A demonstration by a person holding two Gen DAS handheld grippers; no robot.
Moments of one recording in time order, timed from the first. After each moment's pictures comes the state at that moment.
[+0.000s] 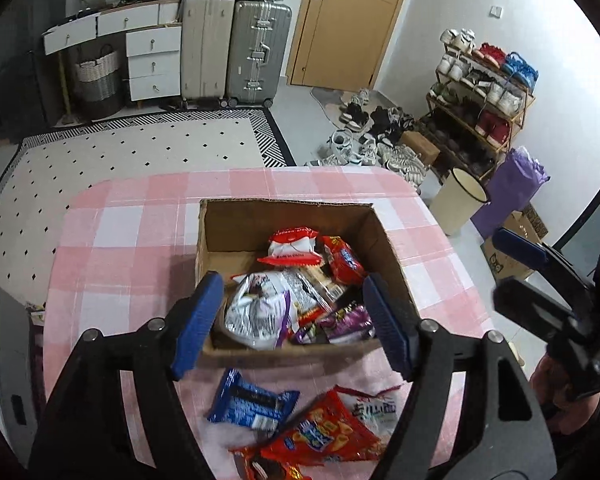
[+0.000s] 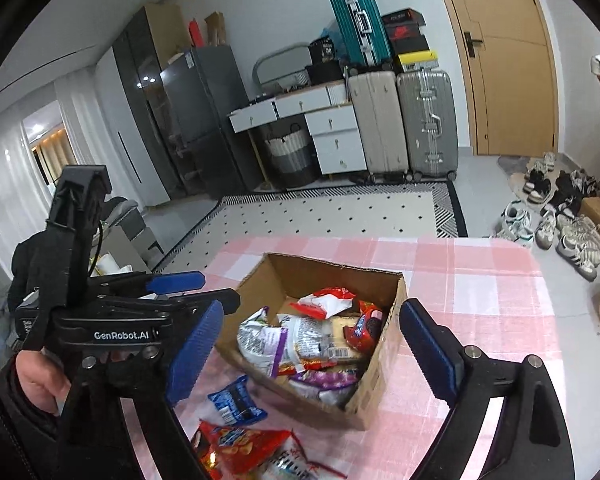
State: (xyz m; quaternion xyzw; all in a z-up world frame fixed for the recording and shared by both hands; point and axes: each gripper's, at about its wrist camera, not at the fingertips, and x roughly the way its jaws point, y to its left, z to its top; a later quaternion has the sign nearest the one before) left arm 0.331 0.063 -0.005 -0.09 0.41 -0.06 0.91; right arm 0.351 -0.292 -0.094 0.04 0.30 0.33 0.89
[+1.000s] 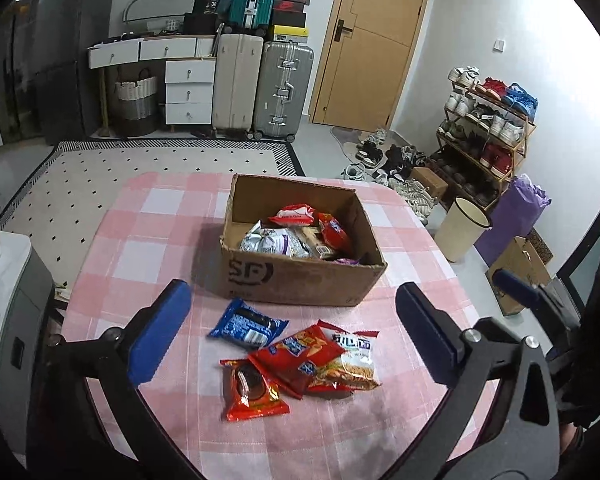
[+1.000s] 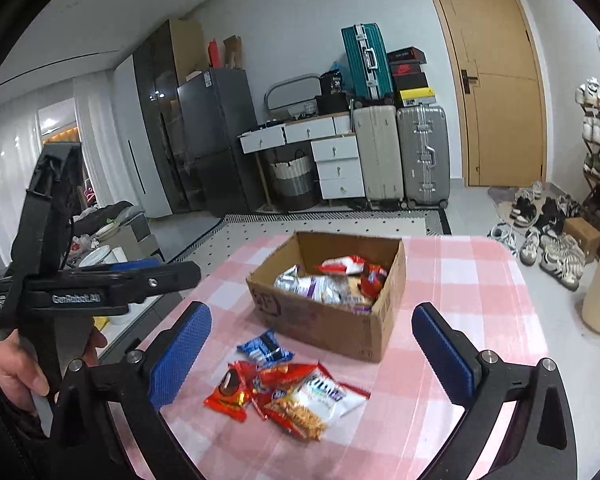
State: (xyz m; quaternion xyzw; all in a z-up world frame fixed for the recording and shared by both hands) left arm 0.148 0.038 0.029 -0.10 0.34 -0.01 0.94; right arm 0.198 -0.331 -0.106 0.03 0.25 0.32 0.91
